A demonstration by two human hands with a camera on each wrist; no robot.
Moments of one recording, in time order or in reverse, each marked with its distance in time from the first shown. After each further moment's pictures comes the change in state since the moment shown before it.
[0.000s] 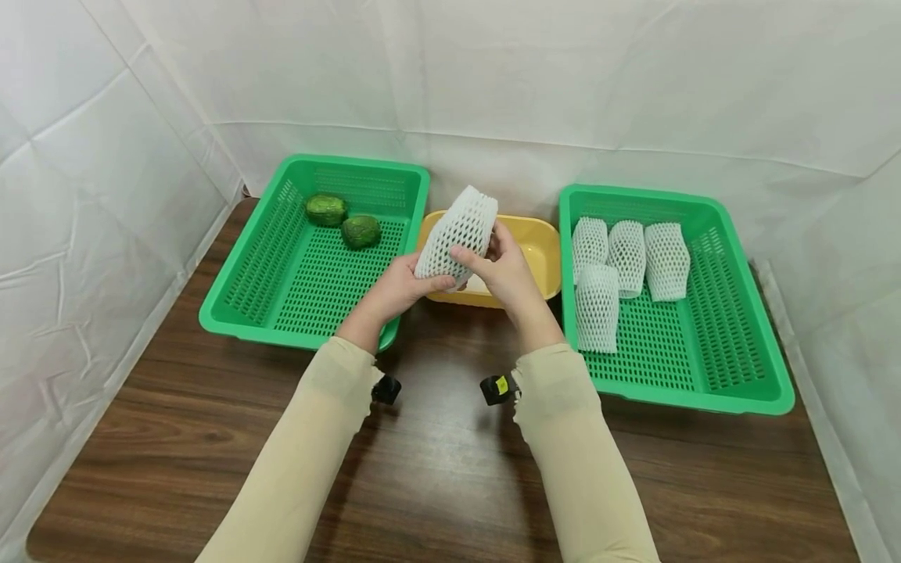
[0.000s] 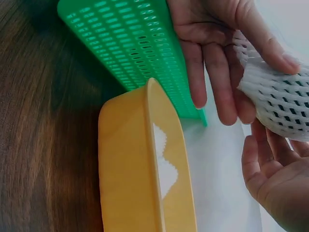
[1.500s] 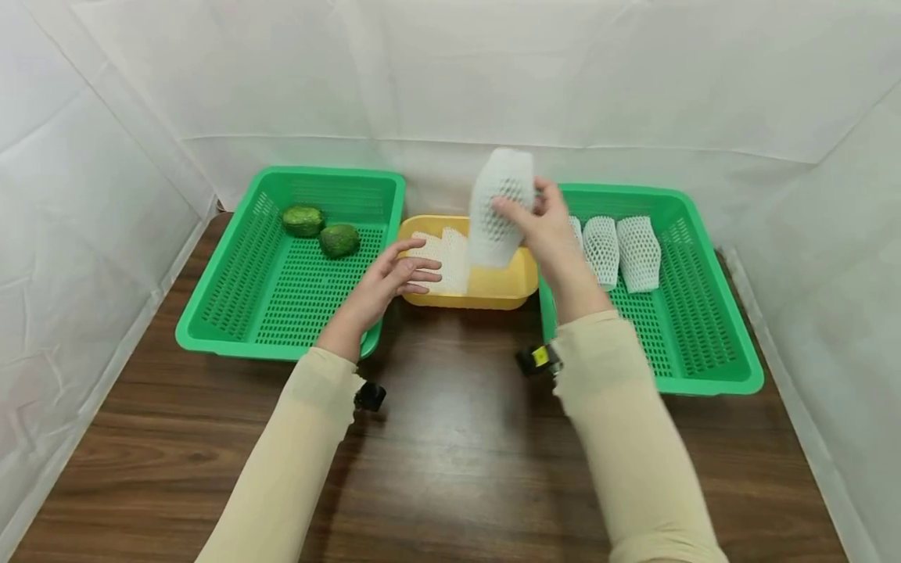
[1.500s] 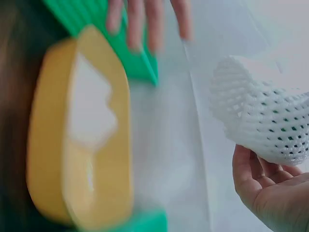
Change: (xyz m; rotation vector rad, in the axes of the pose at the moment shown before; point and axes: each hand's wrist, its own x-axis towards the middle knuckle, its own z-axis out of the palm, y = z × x) left_hand -0.003 -0.002 -0.003 -0.273 -0.100 0.144; right_hand -0.006 -0.057 -0.059 0.096 0.192 0.062
